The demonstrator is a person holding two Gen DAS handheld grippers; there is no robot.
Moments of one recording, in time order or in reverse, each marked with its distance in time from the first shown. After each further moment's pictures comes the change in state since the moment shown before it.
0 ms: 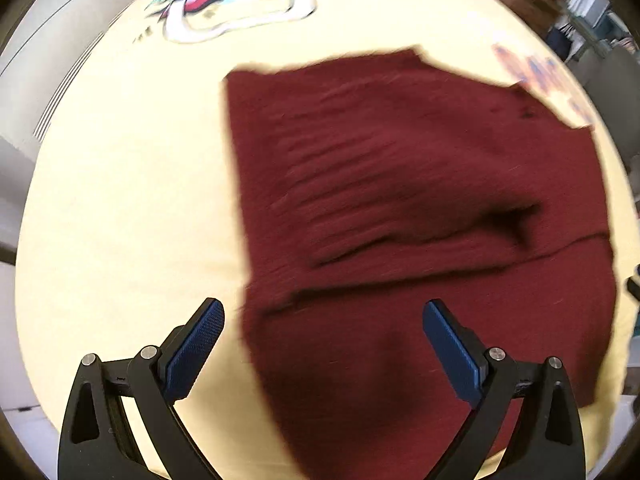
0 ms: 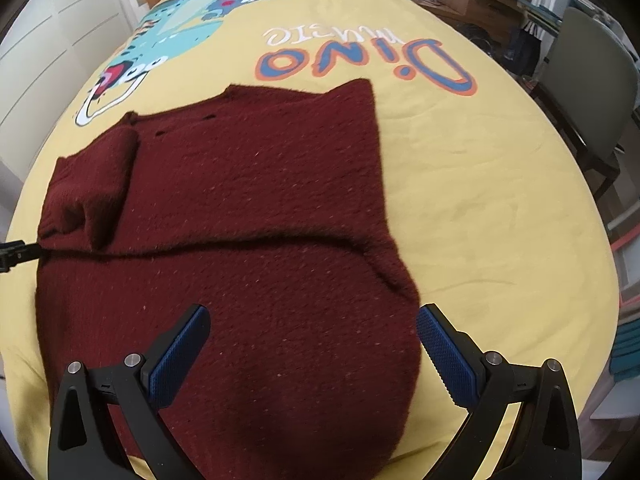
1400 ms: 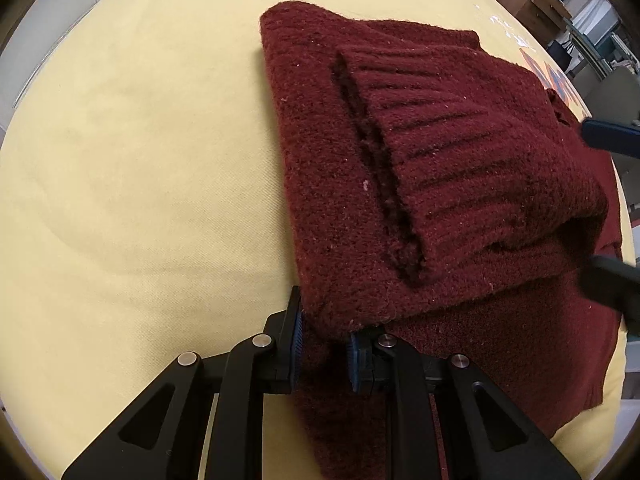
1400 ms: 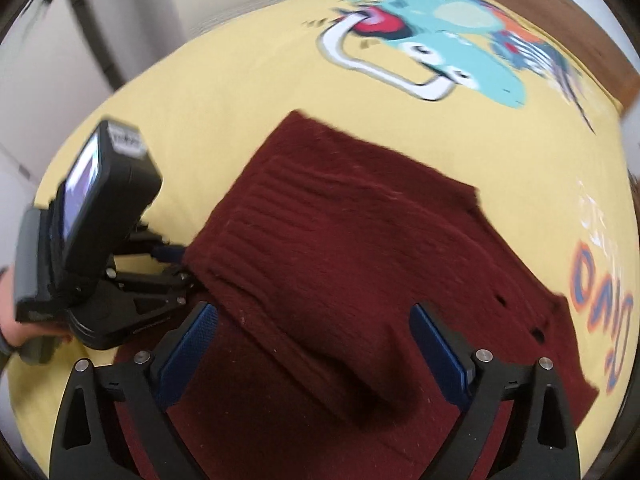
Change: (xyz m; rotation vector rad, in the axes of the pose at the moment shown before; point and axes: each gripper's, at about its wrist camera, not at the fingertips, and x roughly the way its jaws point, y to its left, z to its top) left arm 0.050 0.050 0.004 -0.045 -0.006 -0.127; right arm 0.053 0.320 0.094 -0.771 0.059 0.244
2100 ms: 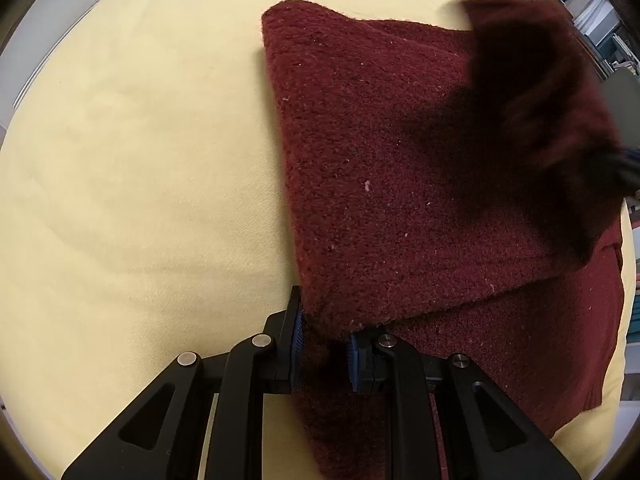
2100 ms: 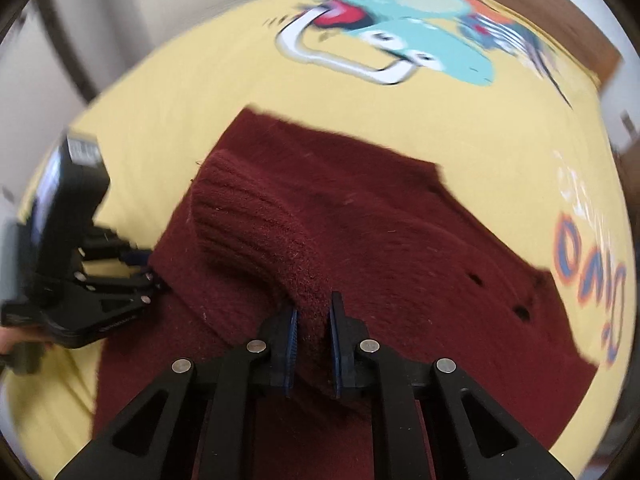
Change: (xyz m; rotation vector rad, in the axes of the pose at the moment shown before) left arm -0.009 0.004 -0.003 0.003 0.004 0.010; right arm -0.013 -0.038 -0.017 0.155 -0.027 -0.027
